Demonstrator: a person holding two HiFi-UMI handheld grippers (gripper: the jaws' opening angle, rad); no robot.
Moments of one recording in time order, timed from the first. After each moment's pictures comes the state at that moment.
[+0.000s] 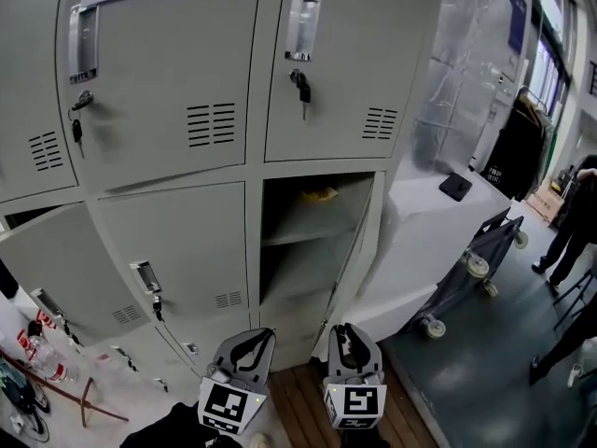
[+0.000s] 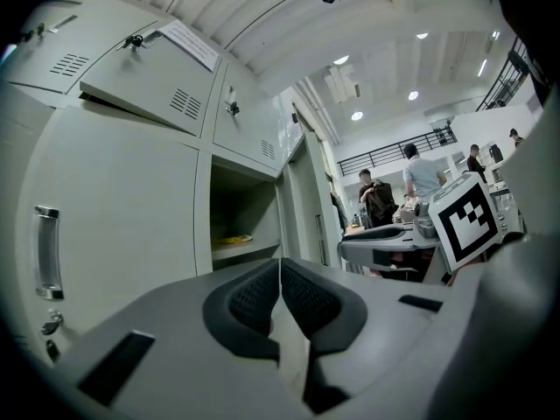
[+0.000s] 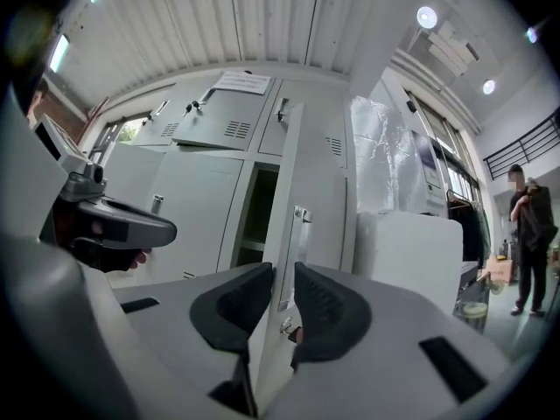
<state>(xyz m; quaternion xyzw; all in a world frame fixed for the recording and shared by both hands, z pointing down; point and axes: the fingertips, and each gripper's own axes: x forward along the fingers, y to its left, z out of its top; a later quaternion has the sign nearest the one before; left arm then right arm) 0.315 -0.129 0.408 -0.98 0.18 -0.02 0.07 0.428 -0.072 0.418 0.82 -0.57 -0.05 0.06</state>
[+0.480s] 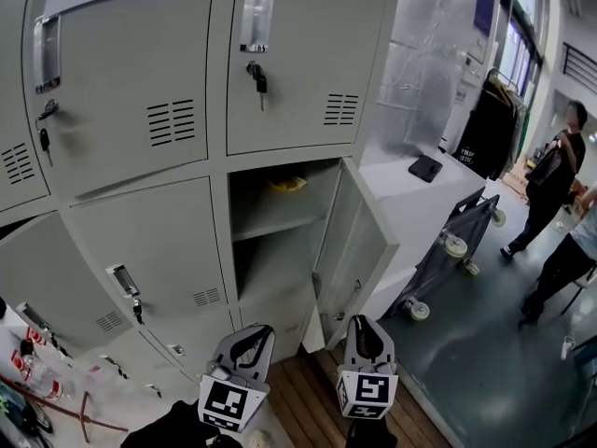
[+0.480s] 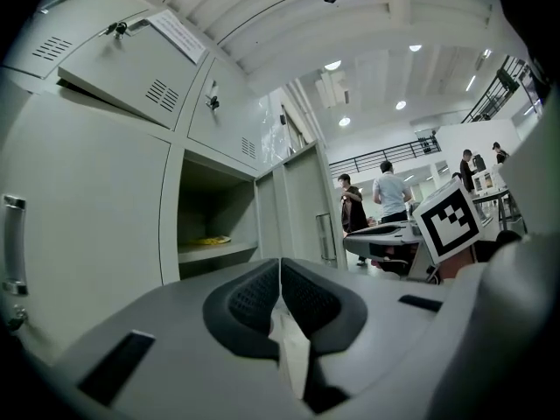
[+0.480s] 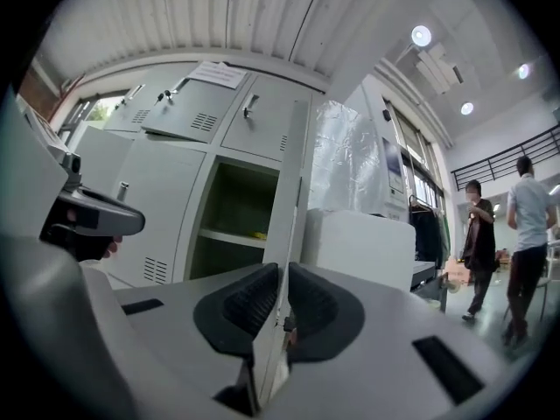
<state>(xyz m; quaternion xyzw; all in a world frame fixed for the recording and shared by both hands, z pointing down) 0.344 -0.102 0.406 -0.99 0.13 0.01 0.07 0.483 -0.015 0.420 0.88 -0.47 -0.04 0.07</state>
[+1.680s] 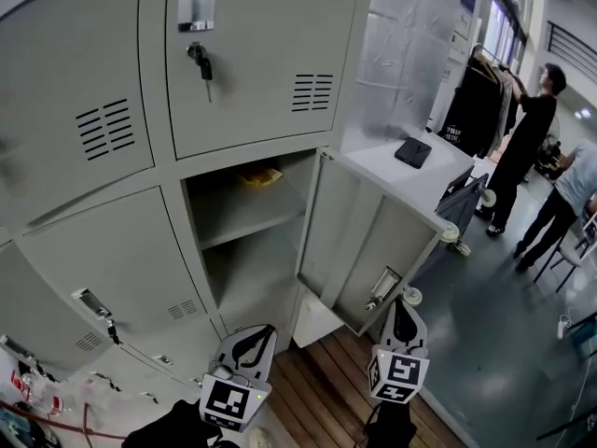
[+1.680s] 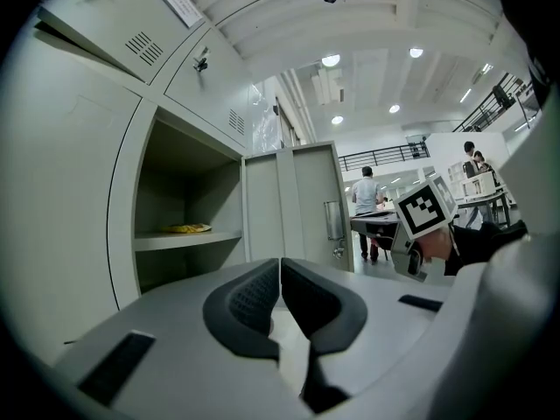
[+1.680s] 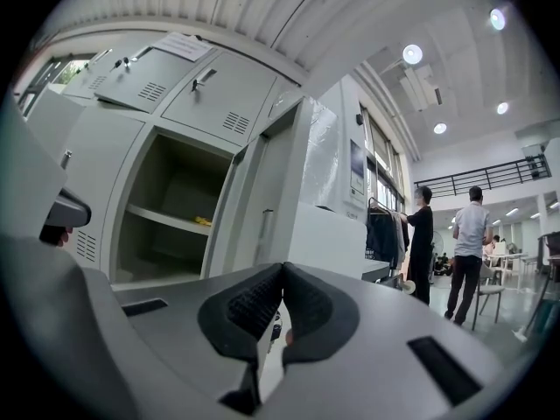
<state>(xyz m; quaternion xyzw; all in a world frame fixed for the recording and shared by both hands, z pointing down) 0.413 -0.112 0.430 -1.00 0.08 -0.01 0.06 0.606 0.029 0.422 0.93 -0.36 -0.03 0.08</state>
